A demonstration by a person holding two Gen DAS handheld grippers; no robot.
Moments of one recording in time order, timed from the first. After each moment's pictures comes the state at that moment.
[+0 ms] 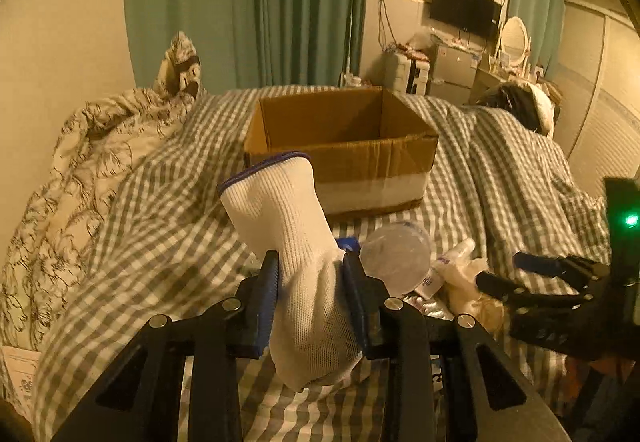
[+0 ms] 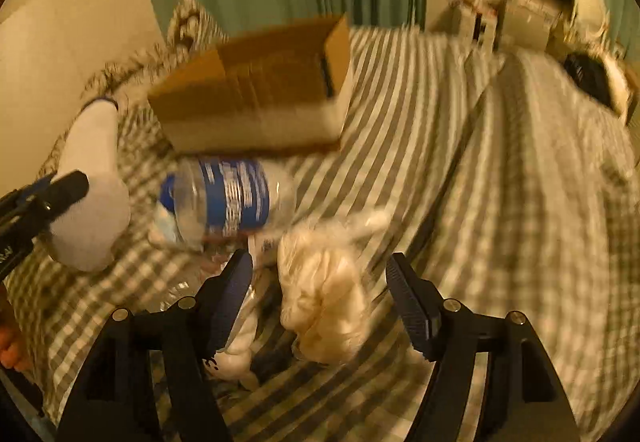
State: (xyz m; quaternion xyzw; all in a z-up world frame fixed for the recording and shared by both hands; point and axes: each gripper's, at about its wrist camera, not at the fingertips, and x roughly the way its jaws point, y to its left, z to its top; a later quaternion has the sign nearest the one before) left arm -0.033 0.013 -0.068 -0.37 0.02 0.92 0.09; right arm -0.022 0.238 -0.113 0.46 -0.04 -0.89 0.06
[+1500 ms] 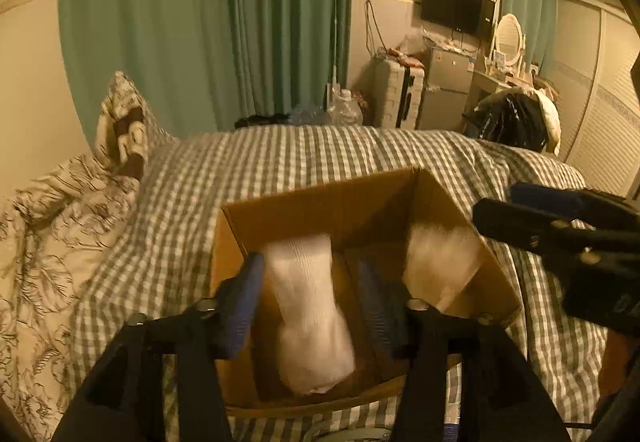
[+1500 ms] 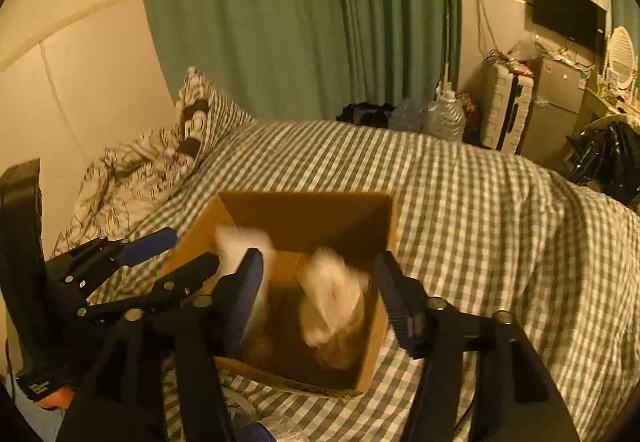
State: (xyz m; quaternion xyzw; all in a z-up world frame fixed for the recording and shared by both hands) left arm -0.221 0.049 -0.042 -0.35 0.05 0.93 0.12; right arm -0.199 0.223 -0.003 0.36 -0.02 -0.93 0.10
